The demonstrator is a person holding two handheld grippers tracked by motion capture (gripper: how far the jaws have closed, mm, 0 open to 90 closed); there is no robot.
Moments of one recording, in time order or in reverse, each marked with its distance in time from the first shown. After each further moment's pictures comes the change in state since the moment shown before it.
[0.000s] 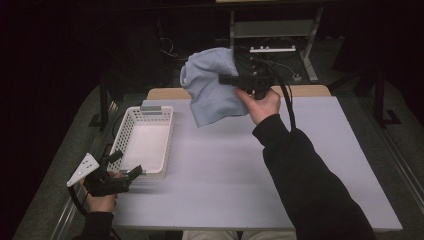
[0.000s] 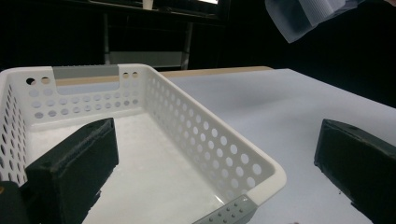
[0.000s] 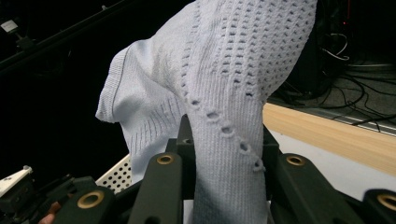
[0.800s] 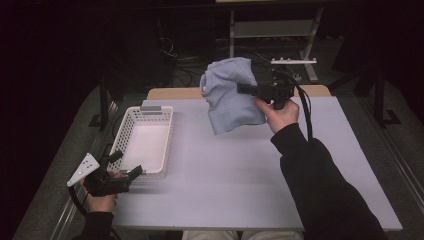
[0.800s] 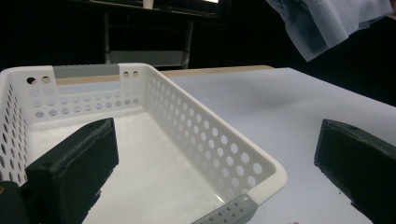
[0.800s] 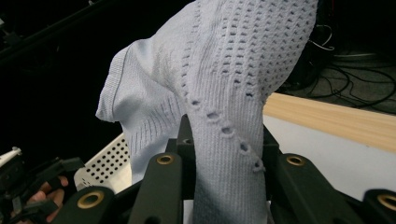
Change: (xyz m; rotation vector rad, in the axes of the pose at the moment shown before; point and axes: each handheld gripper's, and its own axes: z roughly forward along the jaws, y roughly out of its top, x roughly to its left) left arm 0.000 0.000 0.000 0.005 0.002 0.002; right arm -0.029 -0.026 -0.036 0.009 -0.025 0.032
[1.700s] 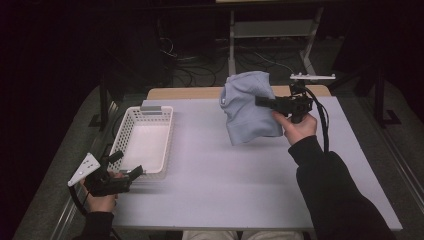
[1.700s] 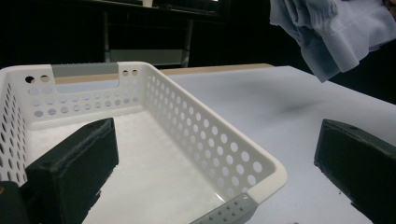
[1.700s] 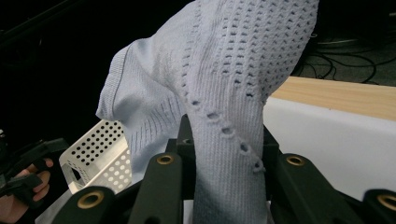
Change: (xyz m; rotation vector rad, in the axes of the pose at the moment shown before) left arm 0.000 0.000 0.001 0.007 -0.001 0.006; right arm -0.032 -0.035 -0.033 0.007 -0.044 0.027
